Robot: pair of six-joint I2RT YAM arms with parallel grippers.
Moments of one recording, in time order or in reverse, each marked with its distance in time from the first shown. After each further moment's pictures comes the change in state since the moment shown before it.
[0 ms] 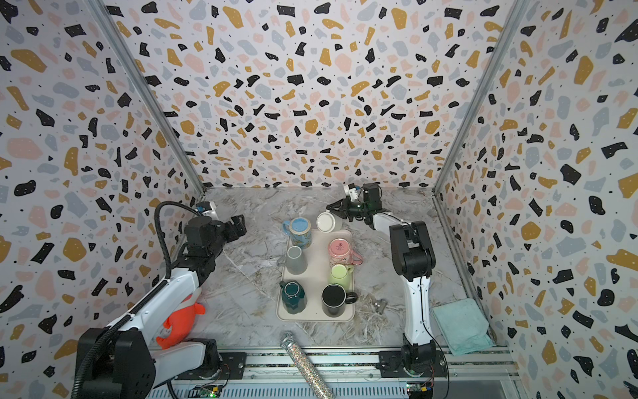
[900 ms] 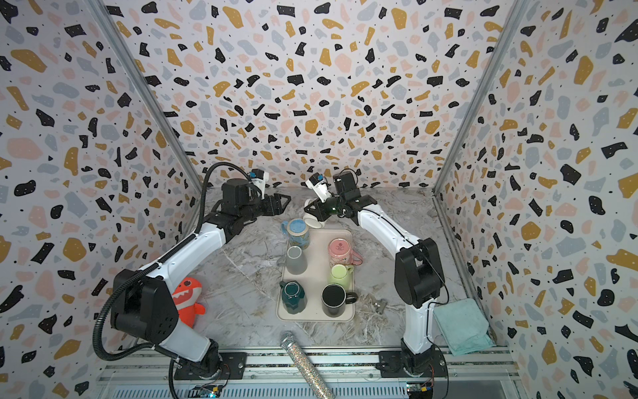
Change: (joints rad) left arm -0.238 0.388 0.544 -0.238 0.342 0.095; right arm 0.256 -0.334 0.049 -0.517 0.383 -0.934
